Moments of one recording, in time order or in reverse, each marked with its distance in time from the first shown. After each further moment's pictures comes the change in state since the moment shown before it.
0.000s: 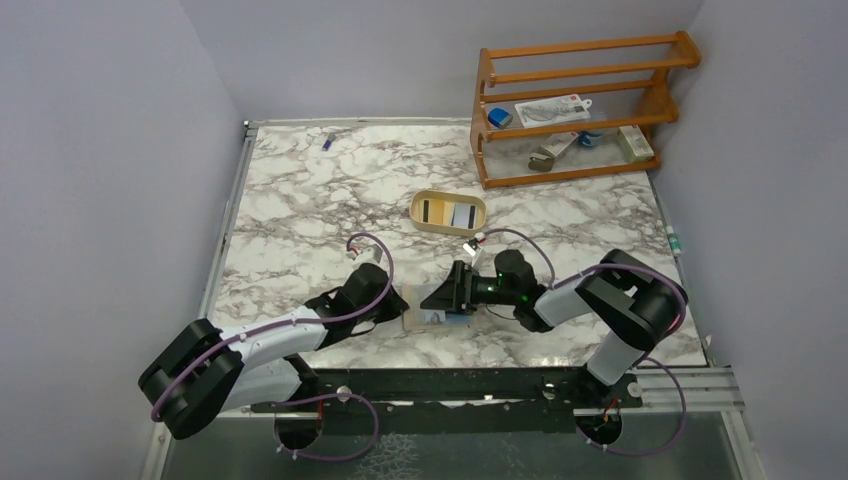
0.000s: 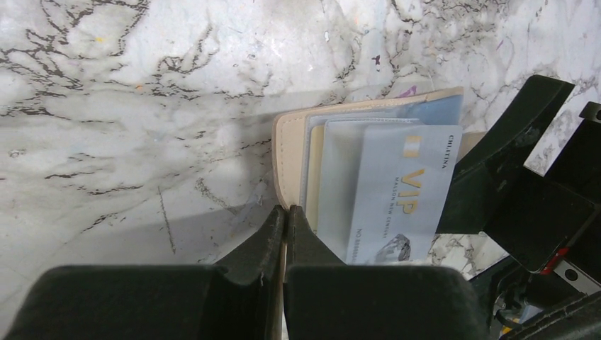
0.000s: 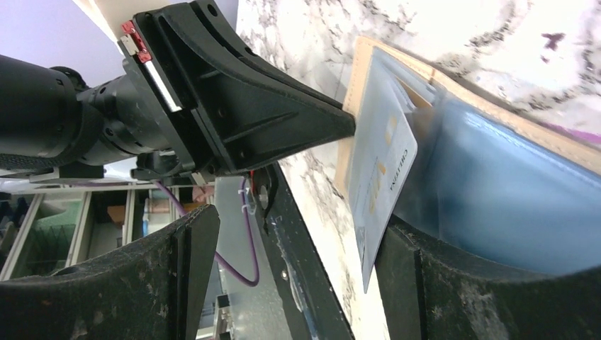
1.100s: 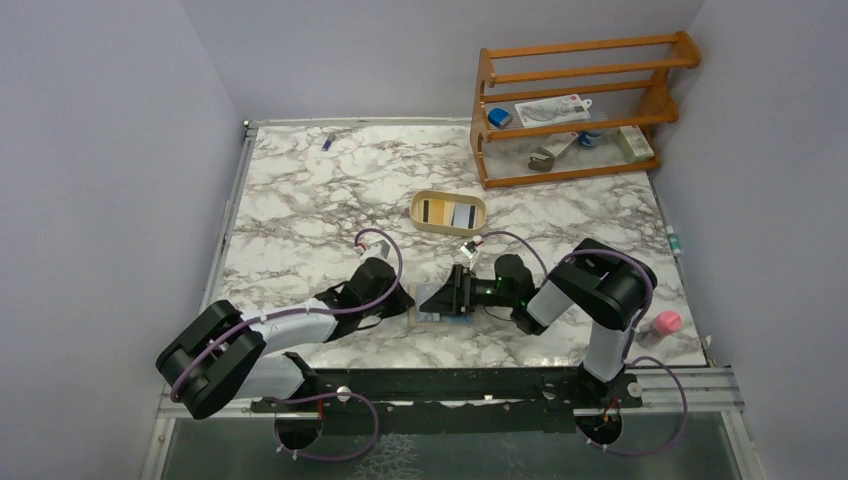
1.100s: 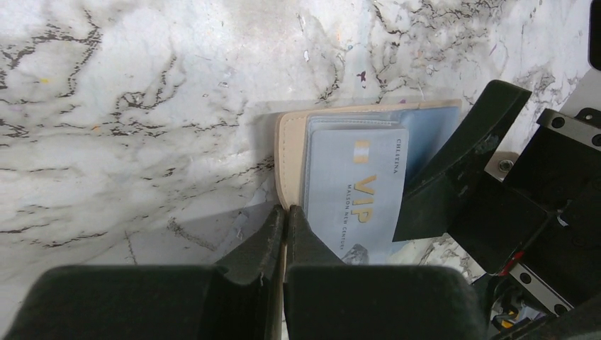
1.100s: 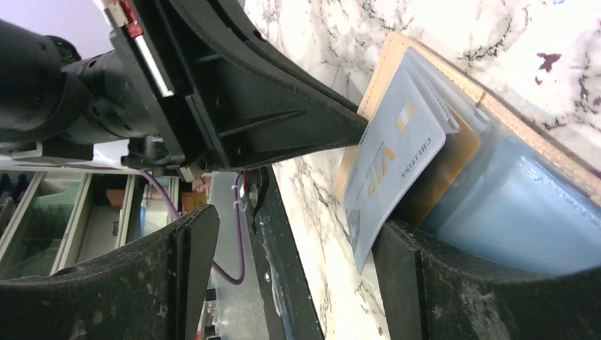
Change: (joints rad) left arm 0.017 0.135 0.032 0.109 0.057 0.013; right arm -0.015 0.169 -0.032 0.269 -0.050 -0.013
